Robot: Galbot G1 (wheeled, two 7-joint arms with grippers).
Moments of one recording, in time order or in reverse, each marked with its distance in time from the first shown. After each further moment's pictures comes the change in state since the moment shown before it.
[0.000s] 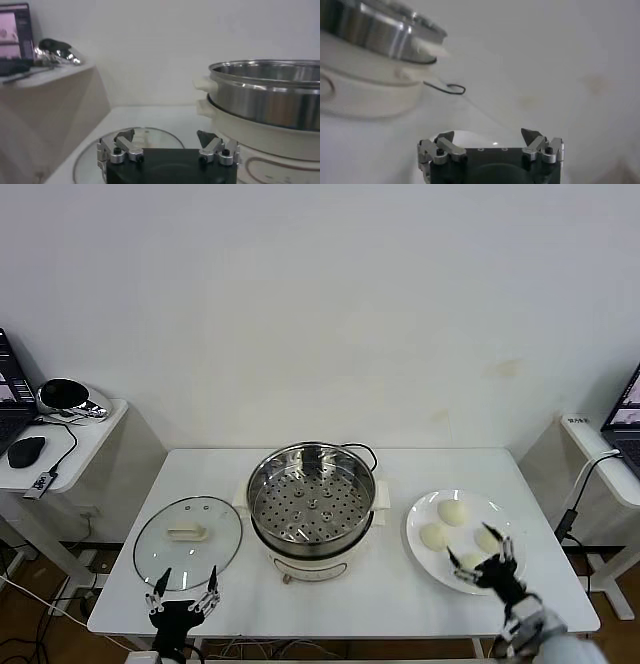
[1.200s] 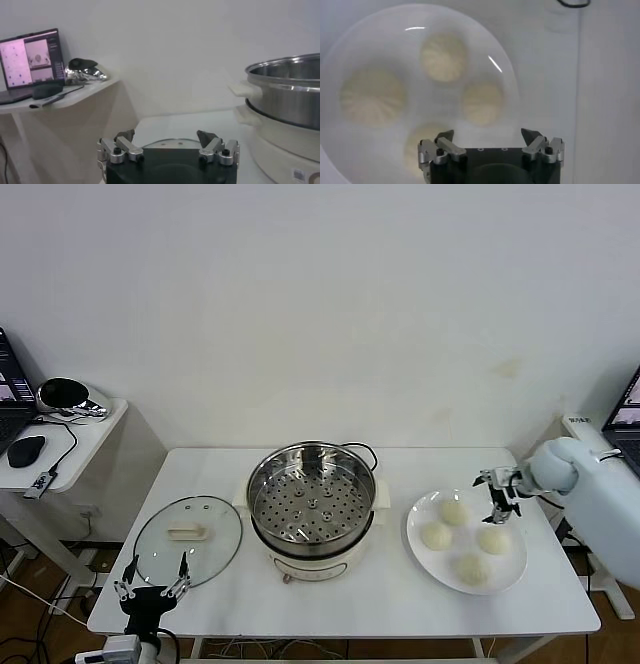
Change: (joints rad) left arm -0.043 0.005 -0.076 0.021 0.028 0.013 -0.029; right arm 1.102 -0.046 -1.004 -0.678 -0.135 -0.009 -0.714
